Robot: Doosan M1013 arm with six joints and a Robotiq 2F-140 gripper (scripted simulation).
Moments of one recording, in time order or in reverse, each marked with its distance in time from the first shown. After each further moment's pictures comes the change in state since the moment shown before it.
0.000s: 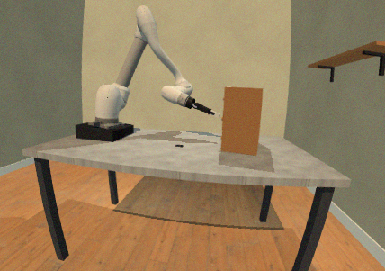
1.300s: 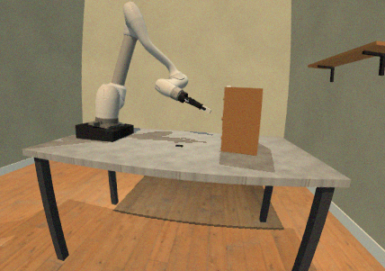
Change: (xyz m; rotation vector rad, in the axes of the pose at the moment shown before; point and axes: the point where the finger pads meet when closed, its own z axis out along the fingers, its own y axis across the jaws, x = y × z) arm 0.004 0.001 -0.065 0.000 -0.068 0.001
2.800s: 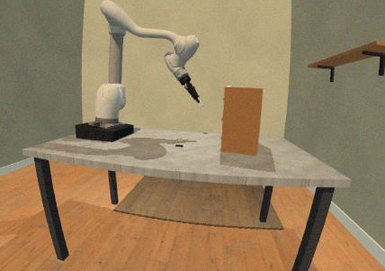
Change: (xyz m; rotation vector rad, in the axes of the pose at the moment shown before) arm 0.020 -0.006 -0.063 -0.003 -0.510 0.003
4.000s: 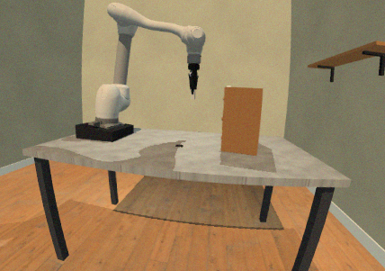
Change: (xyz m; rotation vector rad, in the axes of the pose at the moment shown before) arm -0.007 0.003 -0.069 0.002 -0.629 -0.006
